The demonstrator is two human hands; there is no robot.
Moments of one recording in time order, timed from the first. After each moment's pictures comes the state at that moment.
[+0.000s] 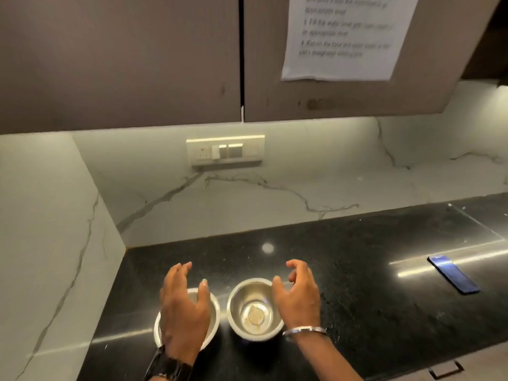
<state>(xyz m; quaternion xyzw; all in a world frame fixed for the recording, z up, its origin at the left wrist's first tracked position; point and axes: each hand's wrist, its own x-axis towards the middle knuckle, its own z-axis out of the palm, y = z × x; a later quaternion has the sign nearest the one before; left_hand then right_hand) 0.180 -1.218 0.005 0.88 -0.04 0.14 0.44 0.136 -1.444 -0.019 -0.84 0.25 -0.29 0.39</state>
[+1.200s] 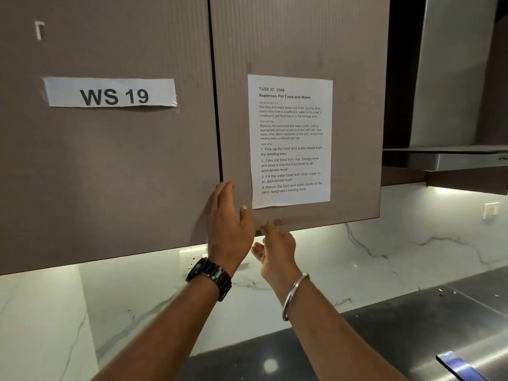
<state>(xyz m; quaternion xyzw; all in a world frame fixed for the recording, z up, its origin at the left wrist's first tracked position) 0.241 -1.361 0.345 0.73 -0.28 0.35 0.52 0.236 -1.462 0.304 -0.41 0.17 -0.29 0.85</state>
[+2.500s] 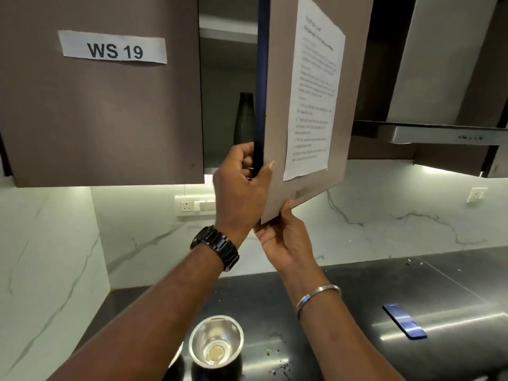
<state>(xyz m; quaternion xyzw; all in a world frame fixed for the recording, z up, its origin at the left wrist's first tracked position) 0.049 -1.396 0.343 0.64 -0.30 0.36 0.61 0.043 -1.497 0.264 -0.21 -0.04 -0.16 0.96</state>
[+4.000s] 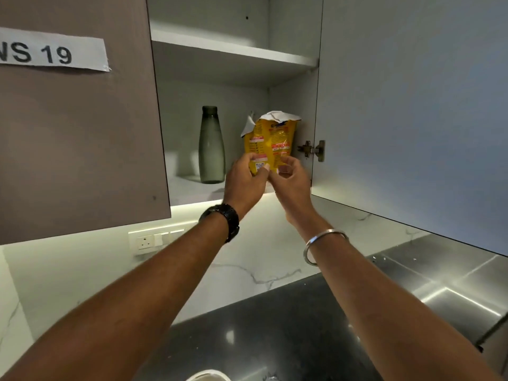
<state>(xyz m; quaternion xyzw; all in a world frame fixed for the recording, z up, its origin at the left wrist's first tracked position) 0.203 -1.485 0.379 0.71 -0.37 0.16 0.58 0.160 -1.598 0.357 -0.66 0.08 -0.48 0.56</state>
